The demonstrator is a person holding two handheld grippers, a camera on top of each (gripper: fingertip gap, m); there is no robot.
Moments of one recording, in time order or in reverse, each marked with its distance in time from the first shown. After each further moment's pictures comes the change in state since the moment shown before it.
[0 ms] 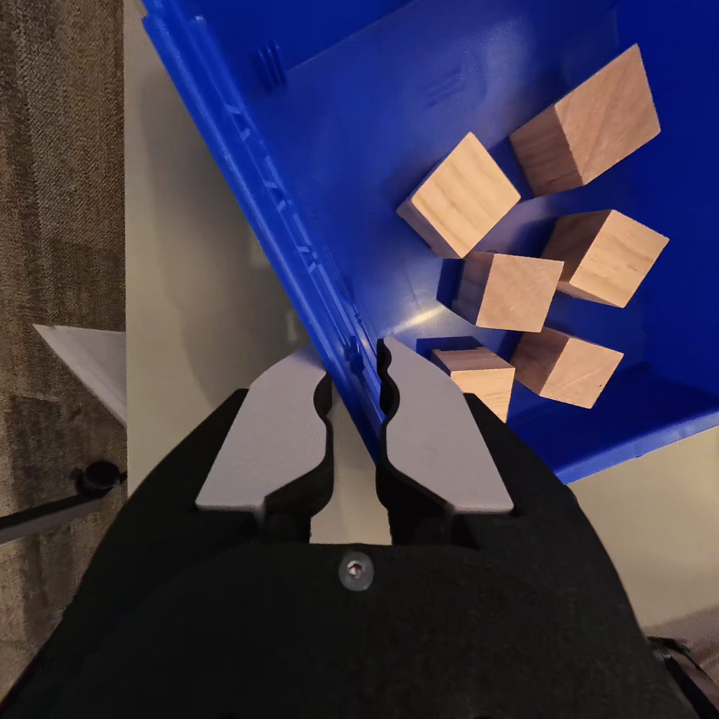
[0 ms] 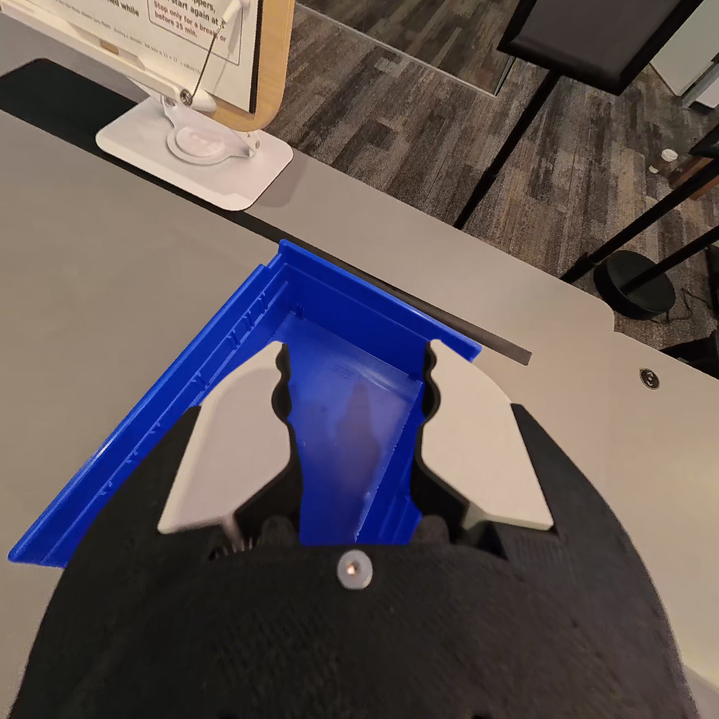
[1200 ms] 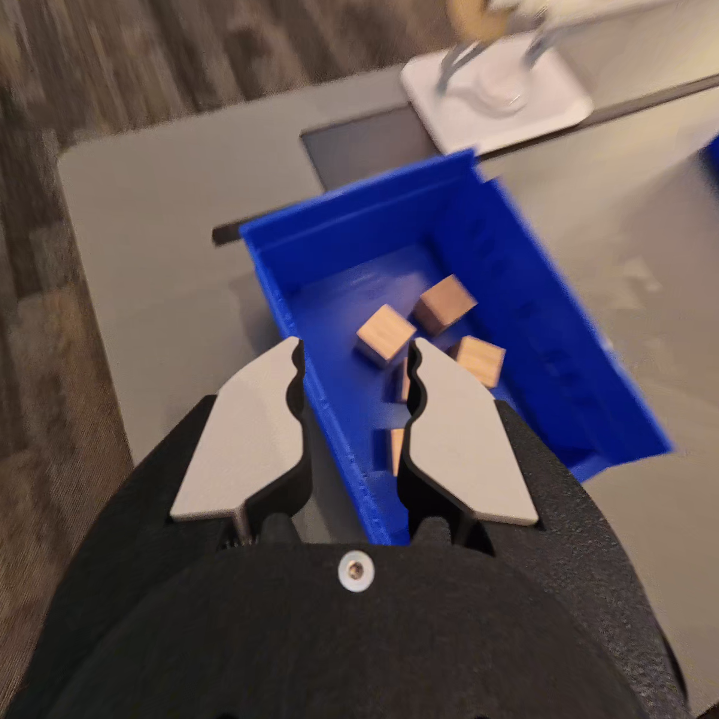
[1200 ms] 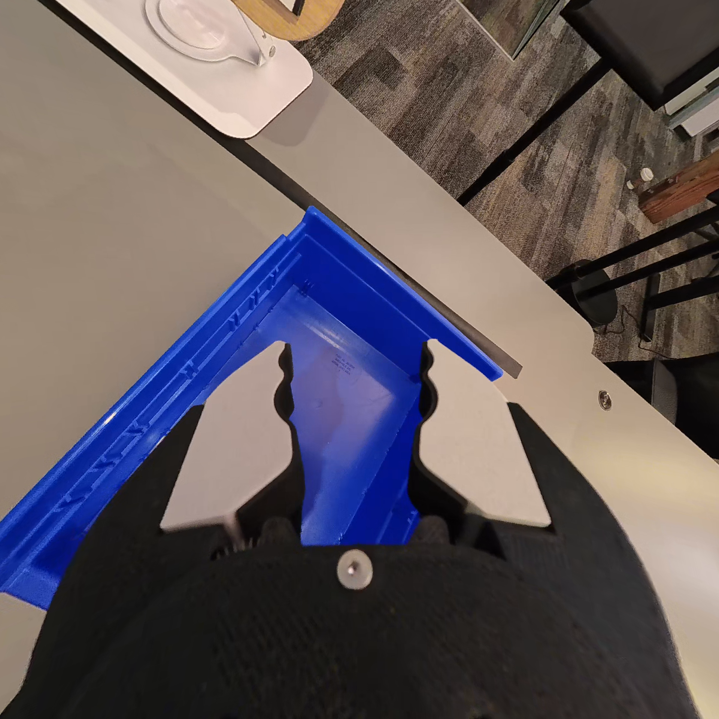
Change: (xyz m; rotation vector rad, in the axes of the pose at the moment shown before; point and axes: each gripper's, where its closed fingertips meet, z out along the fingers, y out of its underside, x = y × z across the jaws) left arm 0.095 -0.085 -0.088 0.531 0.326 0.570; right arm -0.034 0.007 0.039 -0.148 0.044 -0.223
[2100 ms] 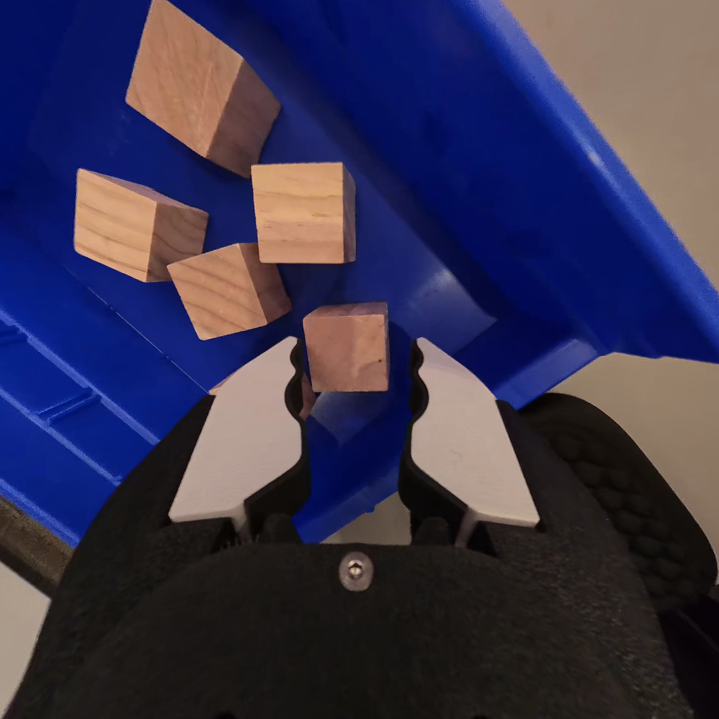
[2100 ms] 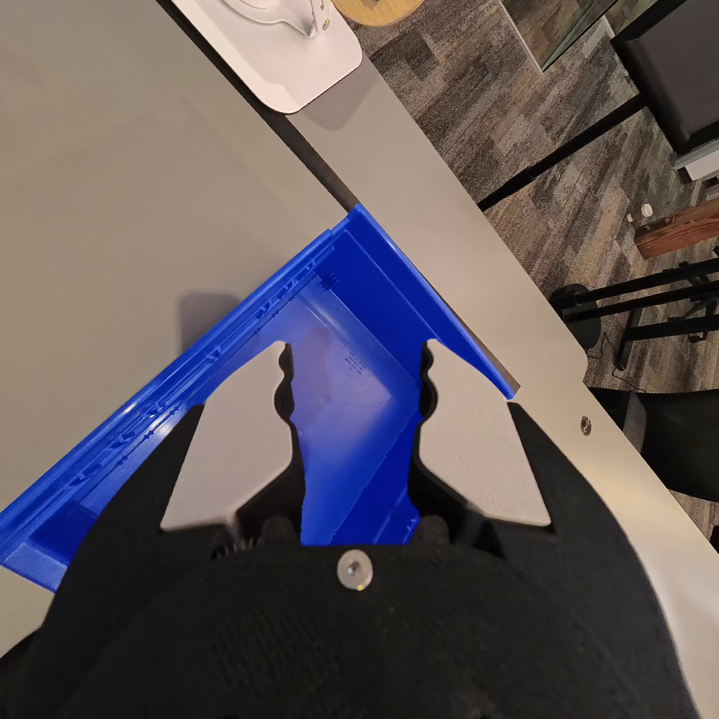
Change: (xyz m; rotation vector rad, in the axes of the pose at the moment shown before) left arm 0.114 0.127 0.063 -0.566 -0.007 0.407; right arm -0.026 -0.003 0.005 -0.039 -0.028 -0.148
